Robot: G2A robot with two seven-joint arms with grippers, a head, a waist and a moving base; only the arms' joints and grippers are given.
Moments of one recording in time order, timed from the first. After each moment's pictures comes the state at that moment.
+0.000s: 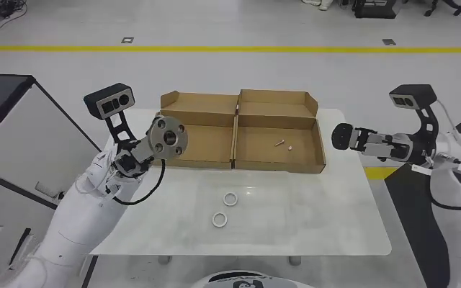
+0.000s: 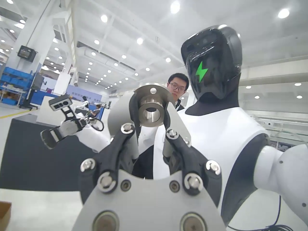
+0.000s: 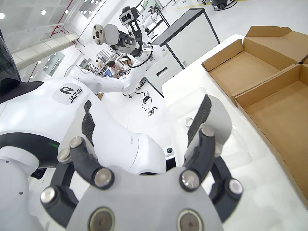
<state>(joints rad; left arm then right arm) 1.25 -0.92 -1.17 -1.92 -0.90 -1.01 -0.81 -1.39 -0.88 1.77 -1.78 0.68 -0.36 1.46</state>
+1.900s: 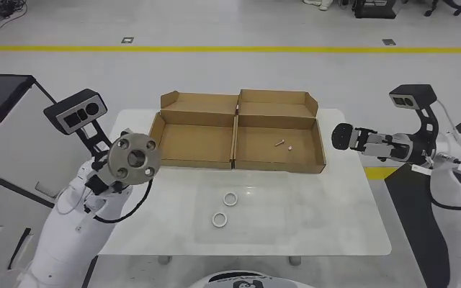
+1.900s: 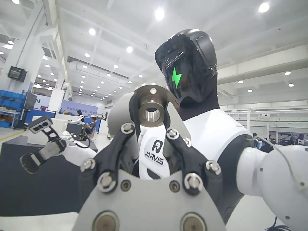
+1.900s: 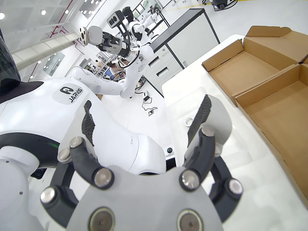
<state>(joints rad) 1.38 -0.93 -1.32 -2.06 -0.87 -1.01 -0.81 -1.39 -0.88 1.77 -1.78 0.68 -0.36 1.46</state>
